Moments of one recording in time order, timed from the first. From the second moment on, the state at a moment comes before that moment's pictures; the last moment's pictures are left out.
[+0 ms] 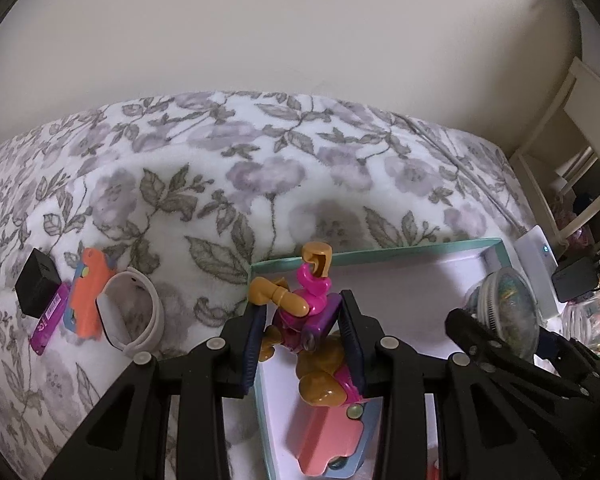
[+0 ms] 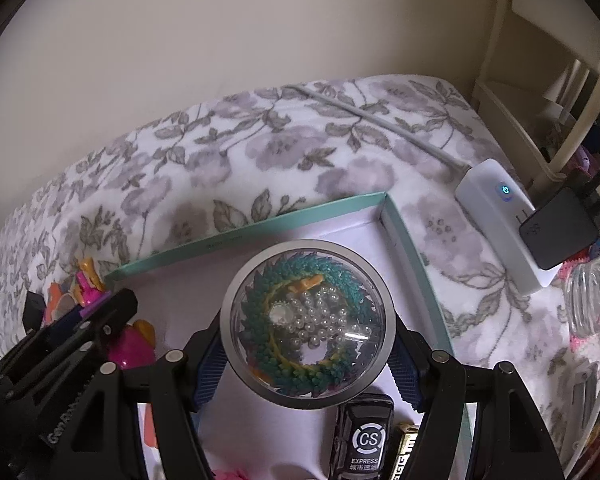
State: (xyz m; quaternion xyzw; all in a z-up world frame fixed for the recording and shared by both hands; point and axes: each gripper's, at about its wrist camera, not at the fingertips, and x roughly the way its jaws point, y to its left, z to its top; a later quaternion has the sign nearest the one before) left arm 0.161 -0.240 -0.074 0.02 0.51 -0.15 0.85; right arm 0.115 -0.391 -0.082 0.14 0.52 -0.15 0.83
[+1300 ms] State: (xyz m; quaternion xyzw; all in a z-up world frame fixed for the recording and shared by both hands) left arm 0.167 -0.202 -0.033 -0.02 0.51 -0.12 0.85; right arm 0.114 -0.377 -0.039 0.08 0.49 -0.17 0.85
